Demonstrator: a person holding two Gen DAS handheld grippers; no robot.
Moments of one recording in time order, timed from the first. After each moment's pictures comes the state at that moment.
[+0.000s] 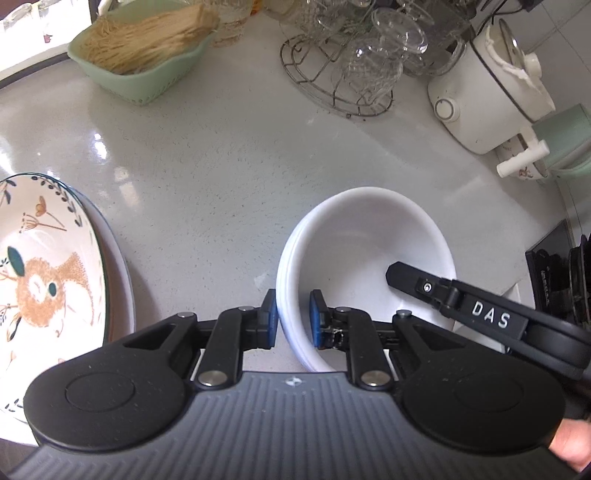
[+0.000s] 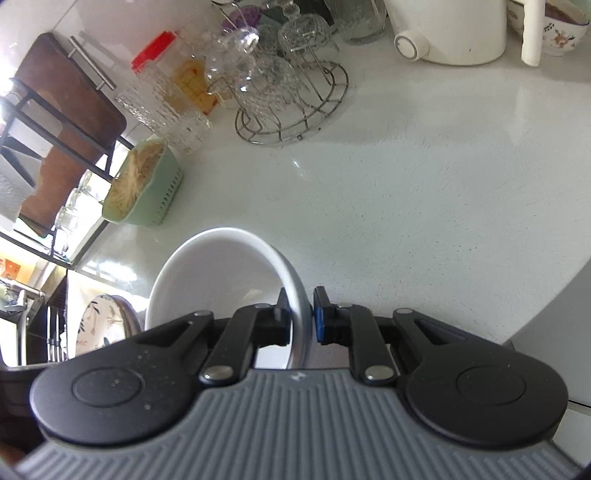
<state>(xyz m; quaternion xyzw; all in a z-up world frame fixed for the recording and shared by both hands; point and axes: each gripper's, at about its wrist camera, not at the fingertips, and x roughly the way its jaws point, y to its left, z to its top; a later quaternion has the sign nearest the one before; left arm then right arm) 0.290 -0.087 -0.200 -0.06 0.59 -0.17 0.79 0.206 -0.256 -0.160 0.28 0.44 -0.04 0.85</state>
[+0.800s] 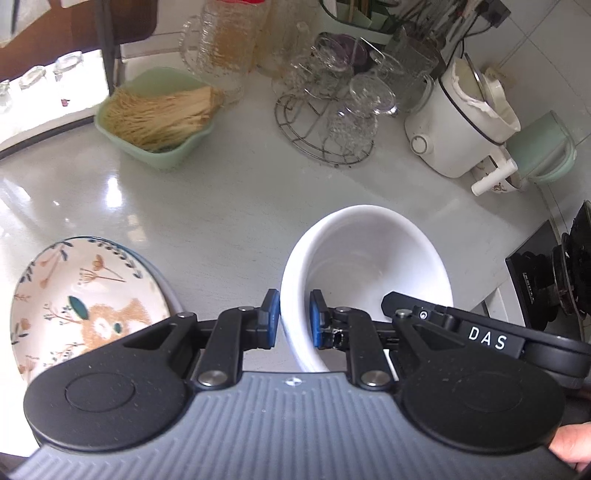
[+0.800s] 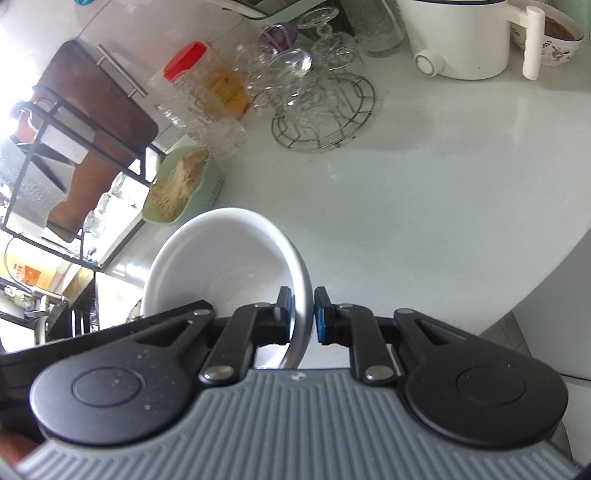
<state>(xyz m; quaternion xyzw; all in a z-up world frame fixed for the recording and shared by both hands) 0.282 -0.052 -0.132 -0.04 0.55 -0.19 0.81 0.198 -0.222 -0.107 0.29 0.45 -0.04 0.84</state>
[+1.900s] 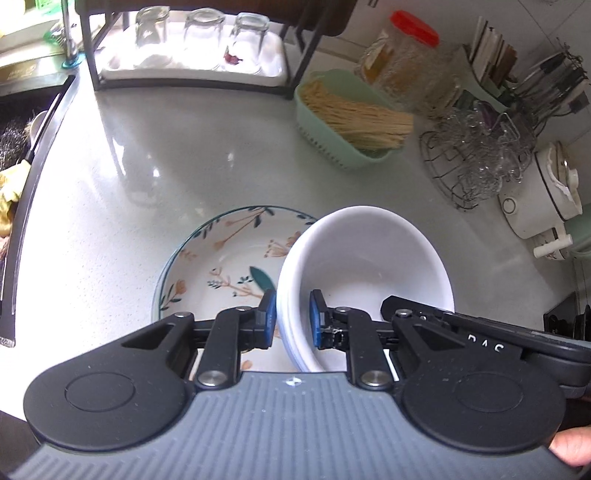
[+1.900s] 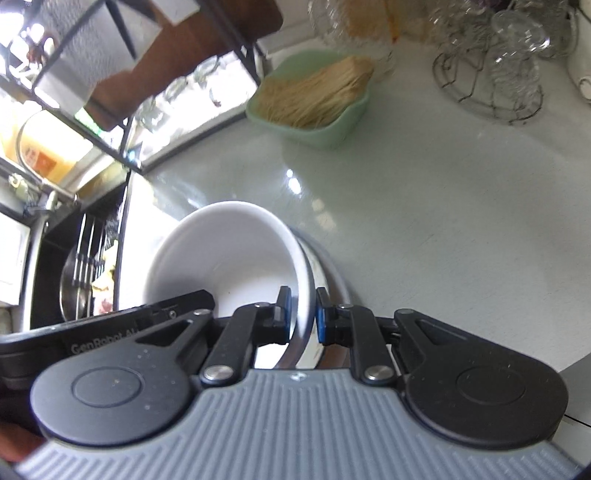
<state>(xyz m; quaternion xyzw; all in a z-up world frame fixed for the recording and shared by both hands) 0.280 0.128 -0.158 -0.13 0.55 -0.08 0.82 0.256 -0.052 -0.126 0.18 0.52 0.06 0.83</state>
